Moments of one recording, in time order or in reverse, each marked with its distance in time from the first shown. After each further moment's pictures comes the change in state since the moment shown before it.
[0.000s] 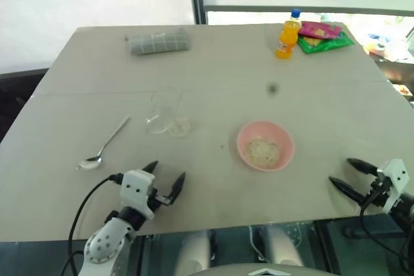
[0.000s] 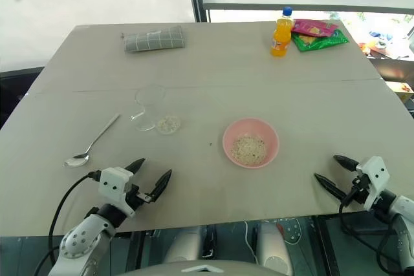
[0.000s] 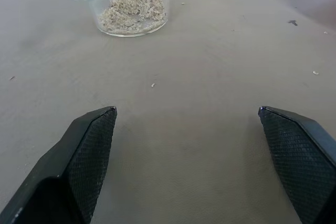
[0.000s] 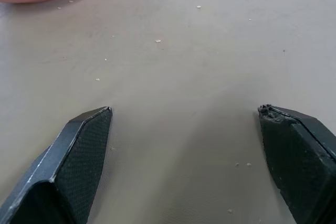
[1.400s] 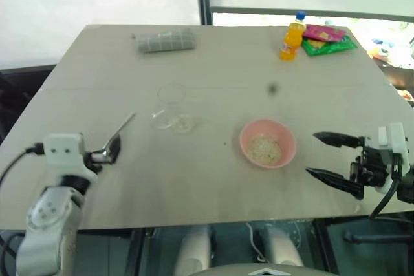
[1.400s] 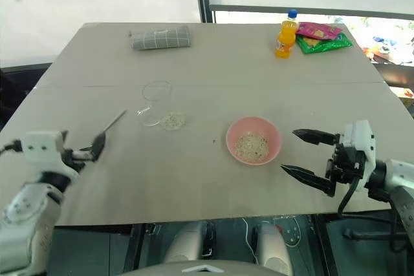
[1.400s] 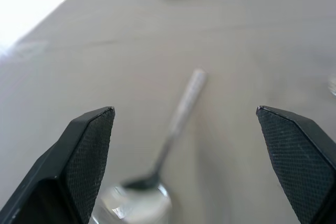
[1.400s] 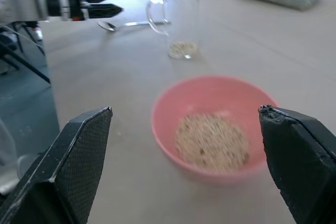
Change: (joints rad) left arm -0.325 0.208 0.399 0.039 -0.165 0.379 0.225; right arm -0.119 -0.191 0.026 -0.653 0.397 0.473 0.036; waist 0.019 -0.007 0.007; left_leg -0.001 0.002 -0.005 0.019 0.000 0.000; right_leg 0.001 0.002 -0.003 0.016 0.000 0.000
